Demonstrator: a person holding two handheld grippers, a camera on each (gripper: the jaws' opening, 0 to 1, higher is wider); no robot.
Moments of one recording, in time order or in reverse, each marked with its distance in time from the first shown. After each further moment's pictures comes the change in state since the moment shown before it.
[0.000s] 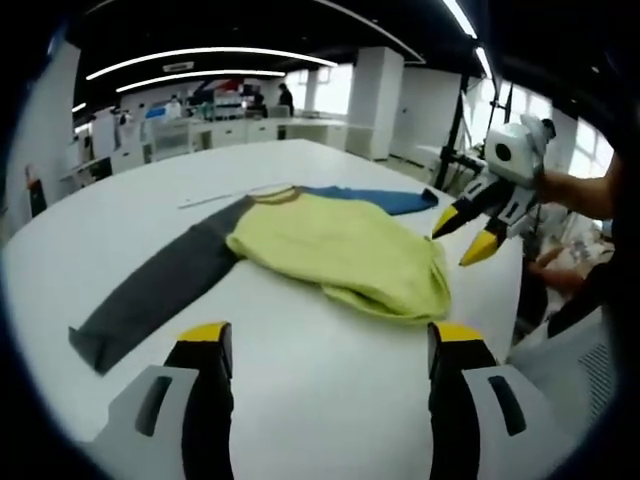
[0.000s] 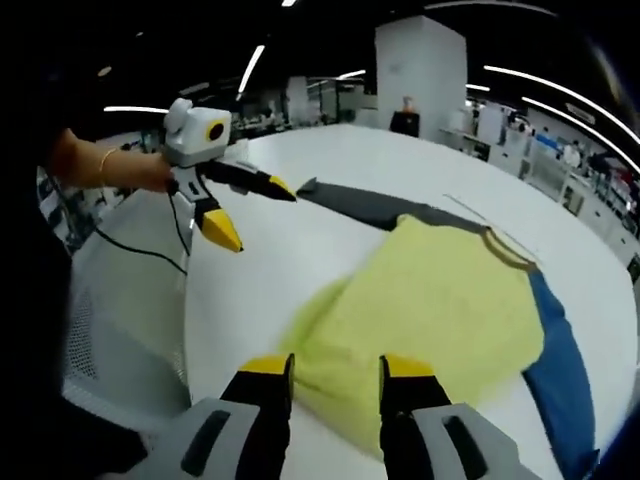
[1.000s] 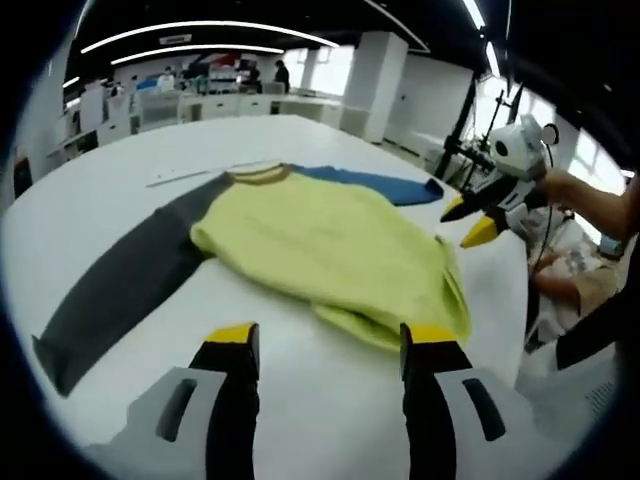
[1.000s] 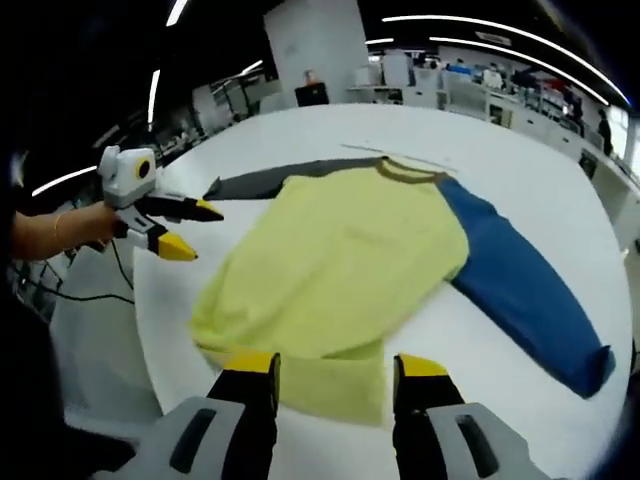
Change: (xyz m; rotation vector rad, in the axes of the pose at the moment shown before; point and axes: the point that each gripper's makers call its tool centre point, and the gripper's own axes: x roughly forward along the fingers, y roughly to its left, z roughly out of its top) left arm 0.070 -0.003 0.002 -0.068 0.097 -0.061; right arm -0.018 -0.077 -0.054 0.352 0.101 -0.153
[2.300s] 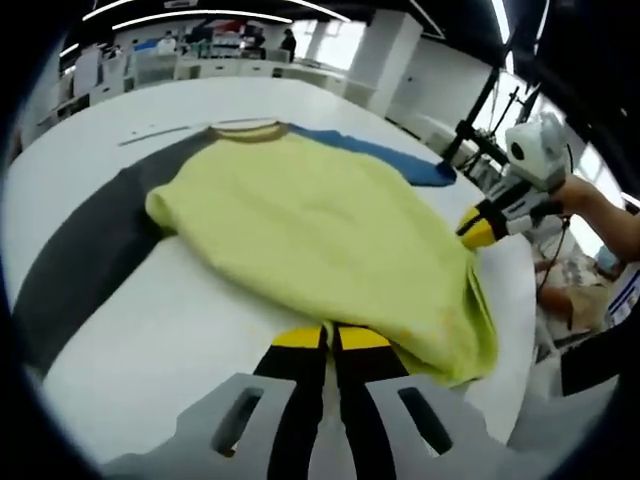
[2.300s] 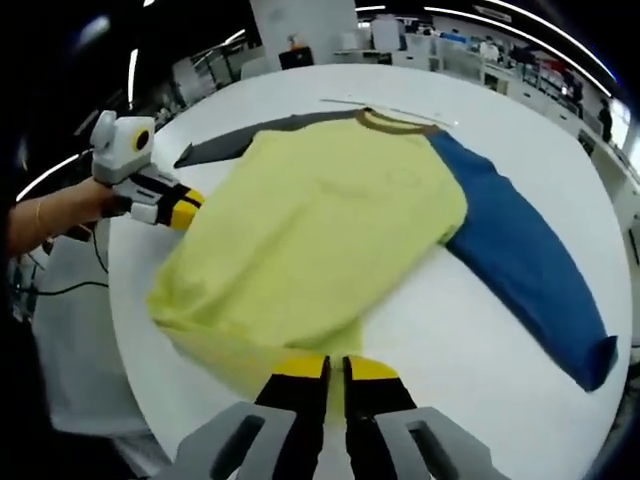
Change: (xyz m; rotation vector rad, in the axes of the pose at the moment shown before) left arm 0.048 -0.001 -0.013 -0.108 0.114 -0.040; right arm 0.022 -0.017 -0.022 0.002 0.141 -0.045
